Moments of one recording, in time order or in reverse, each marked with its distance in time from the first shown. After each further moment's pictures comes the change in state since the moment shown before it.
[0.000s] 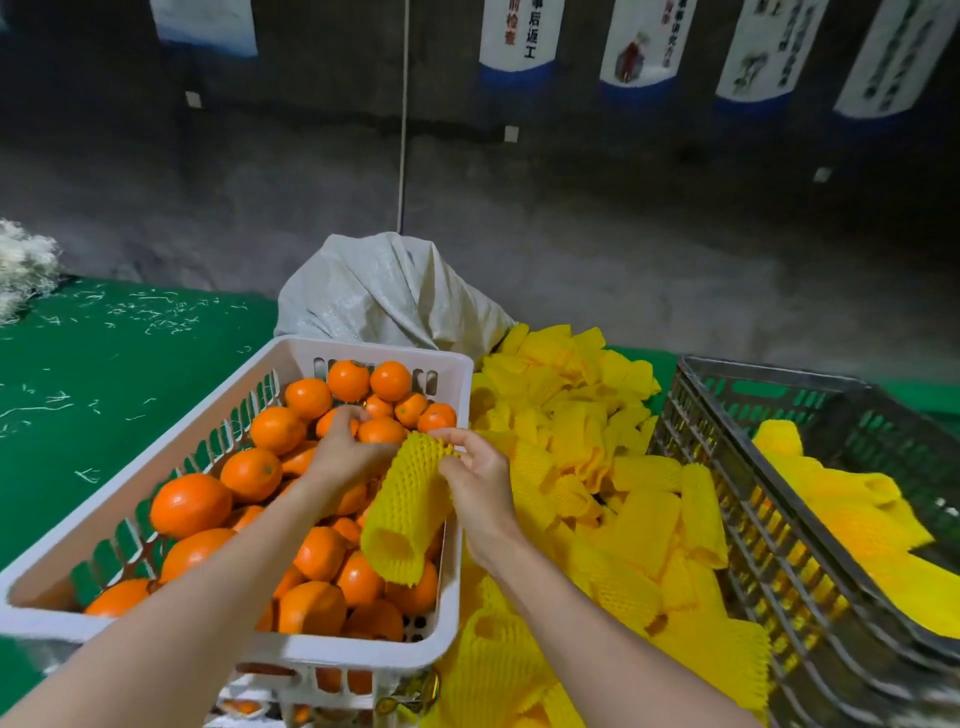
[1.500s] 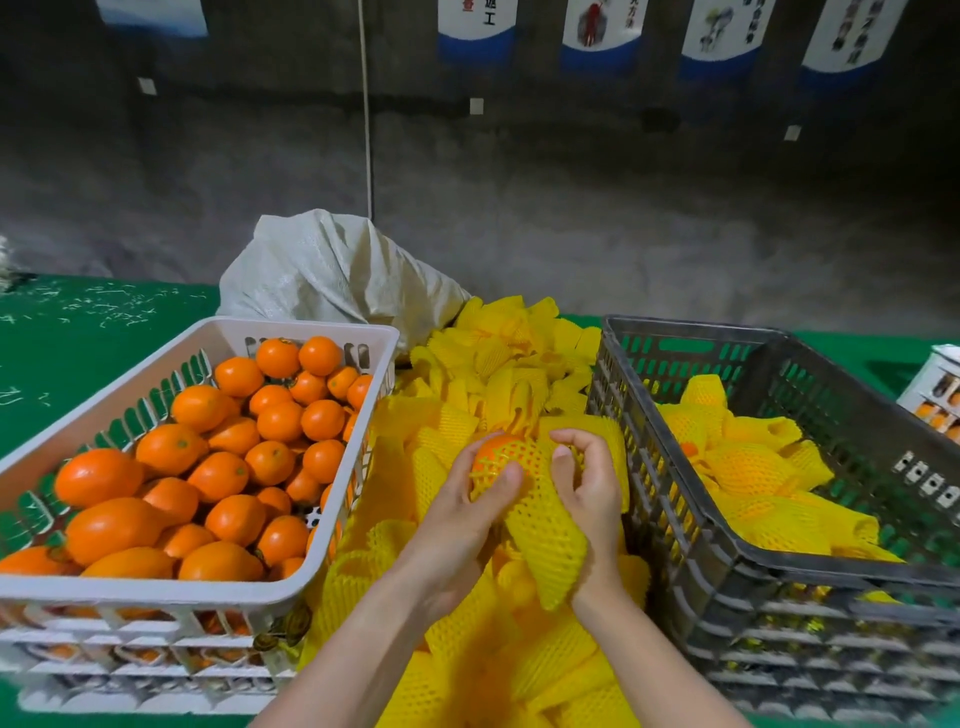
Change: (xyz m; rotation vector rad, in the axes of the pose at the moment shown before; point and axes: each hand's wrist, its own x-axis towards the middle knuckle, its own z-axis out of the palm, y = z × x) left_hand -0.183 0.052 0.163 -0.774 -0.525 -0.021; right_hand -0.075 -0.016 -0.176 -0.339 0.399 -0.349
